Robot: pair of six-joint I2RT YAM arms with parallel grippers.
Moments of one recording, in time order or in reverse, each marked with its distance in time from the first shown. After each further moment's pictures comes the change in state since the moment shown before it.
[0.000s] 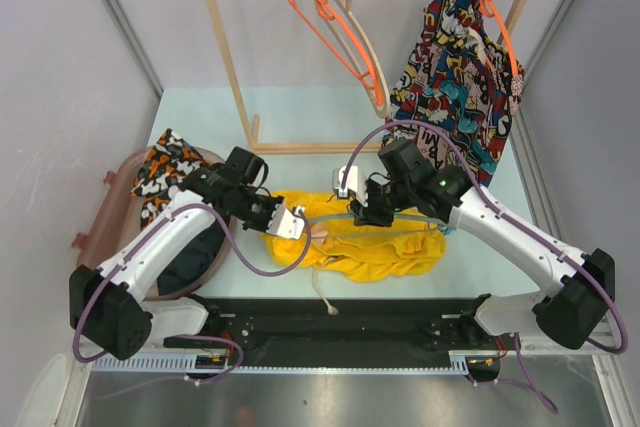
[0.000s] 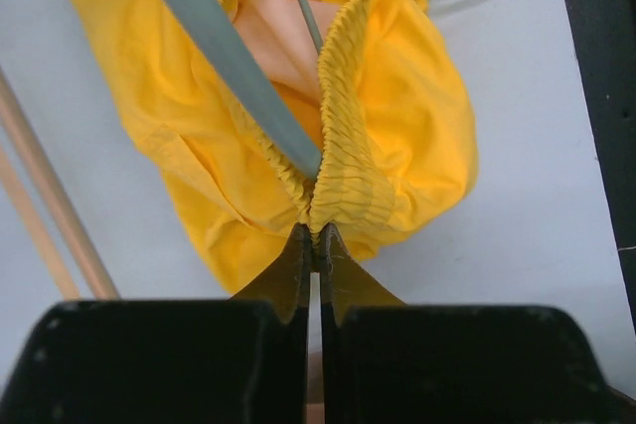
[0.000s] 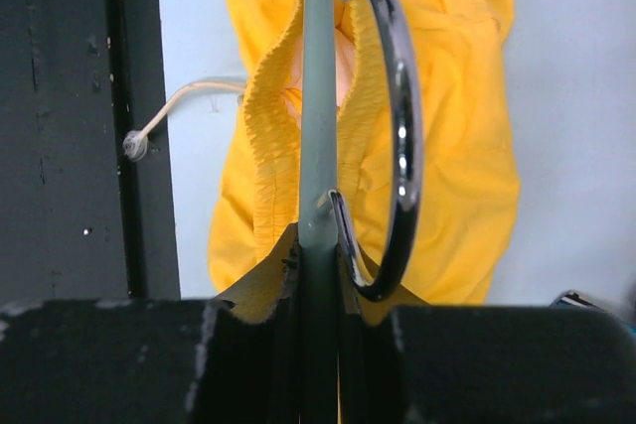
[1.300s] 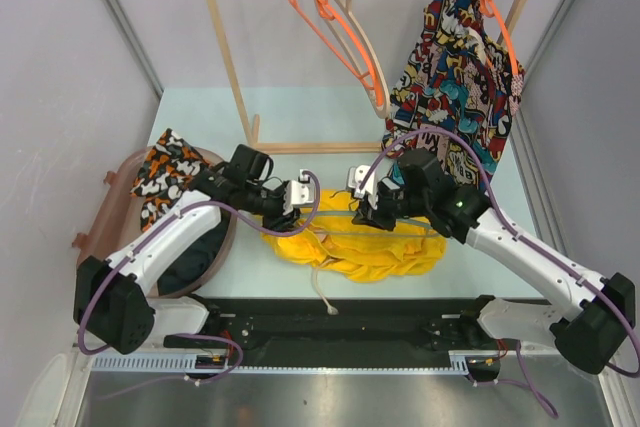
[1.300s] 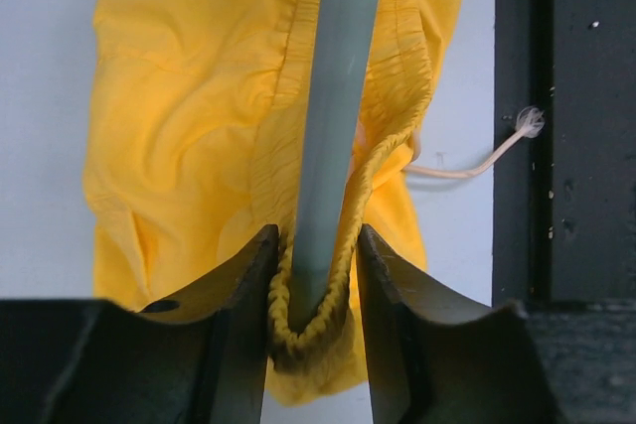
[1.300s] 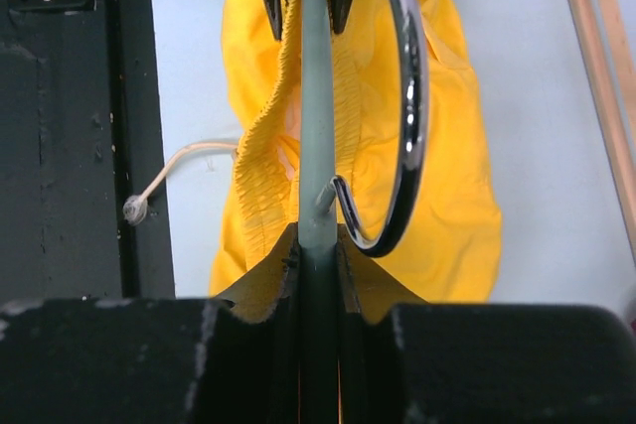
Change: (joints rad) left arm -0.012 0.028 -0.024 0.246 0.203 -0.552; right arm -0.018 -0.152 -0.184 0.266 -0.040 0.137
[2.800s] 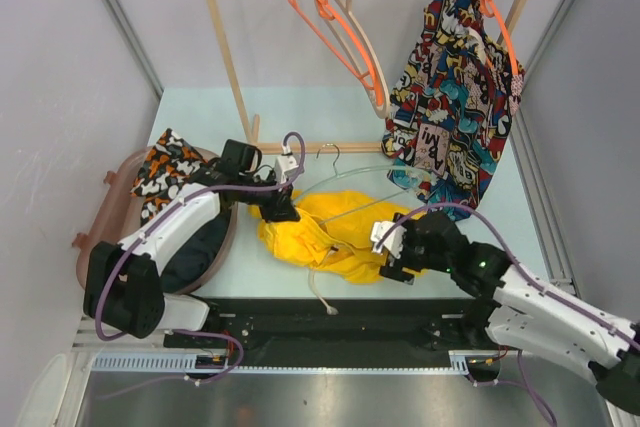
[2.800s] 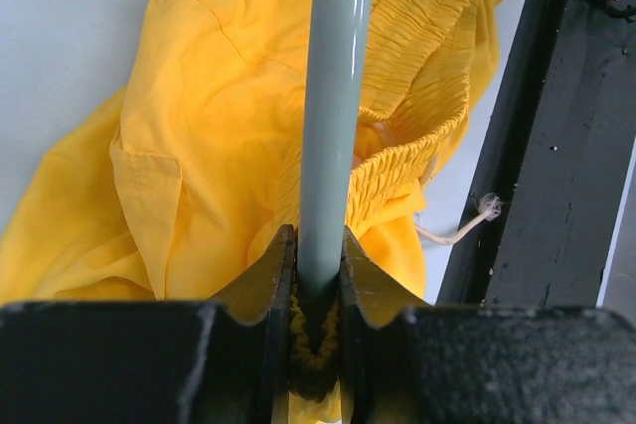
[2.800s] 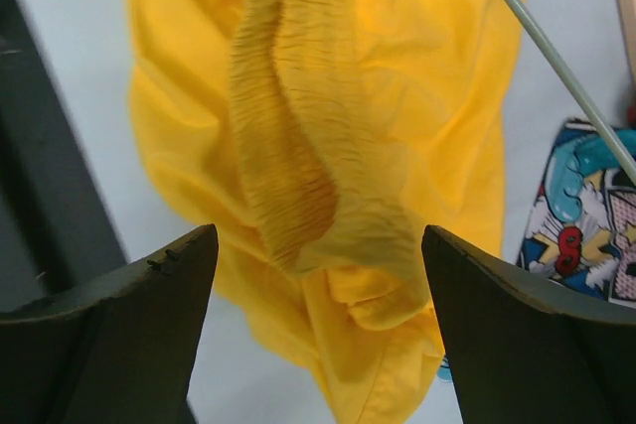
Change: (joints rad) left arm 0.139 0.082 -0.052 0.175 0.086 -0.431; right arm 0.123 -0.409 -0.451 -0.008 0.418 -0.017
